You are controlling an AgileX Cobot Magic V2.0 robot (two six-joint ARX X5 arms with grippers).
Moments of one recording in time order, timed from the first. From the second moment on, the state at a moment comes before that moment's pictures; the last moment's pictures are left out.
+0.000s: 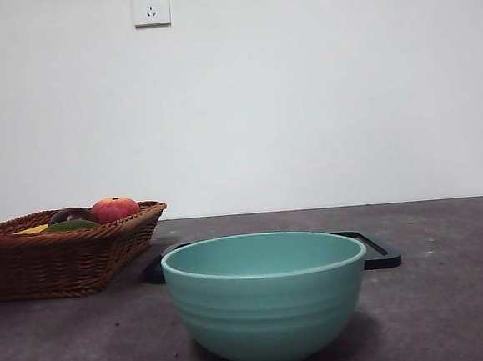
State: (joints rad) left arm -0.12 0.50 0.80 -0.58 0.58 -0.25; right arm 0.16 0.66 0.90 -0.72 -0.60 0.08
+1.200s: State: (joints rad) left arm -0.21 1.64 1.22 -0.76 0.23 0.02; right arm 0.16 0.66 0.90 -0.72 -0.60 0.08
